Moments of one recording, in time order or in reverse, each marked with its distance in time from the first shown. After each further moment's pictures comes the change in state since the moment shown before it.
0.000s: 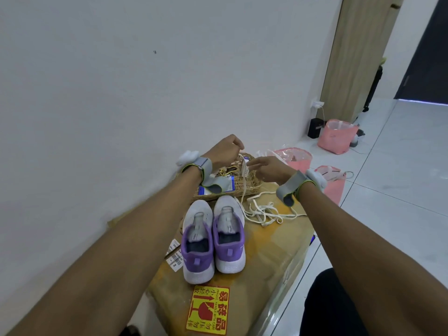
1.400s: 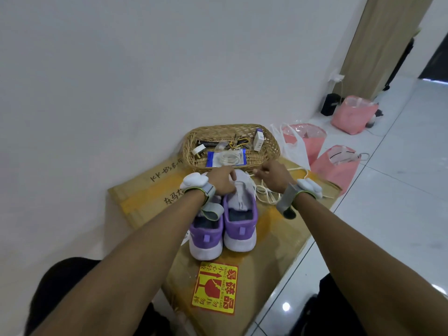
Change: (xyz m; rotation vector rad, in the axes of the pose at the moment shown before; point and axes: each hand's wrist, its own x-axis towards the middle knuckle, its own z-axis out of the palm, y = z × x) left_hand -0.012 -0.161 0.035 0.547 -0.147 -0.075; right_hand 0.022 0.070 0.081 -0.407 0.109 -0.105
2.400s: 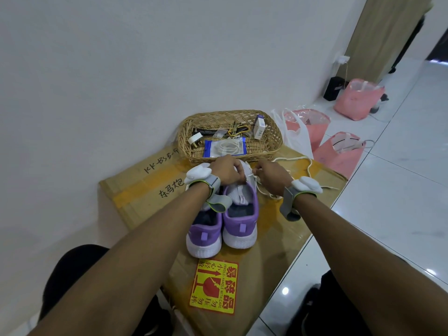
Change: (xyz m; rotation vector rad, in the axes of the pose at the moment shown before) left_hand 0.023 0.005 0.016 -0.096 0.059 0.020; right_hand 0.009 0.018 0.033 -0.158 -0.082 -0.031
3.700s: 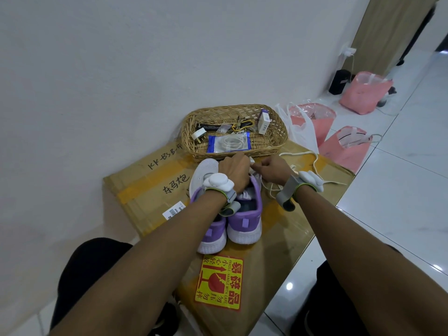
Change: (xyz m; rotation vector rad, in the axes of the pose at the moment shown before) left_hand -0.011 0.015 0.028 0.432 0.199 0.065; right_hand 0.011 0.000 0.009 0.322 -0.019 0.158
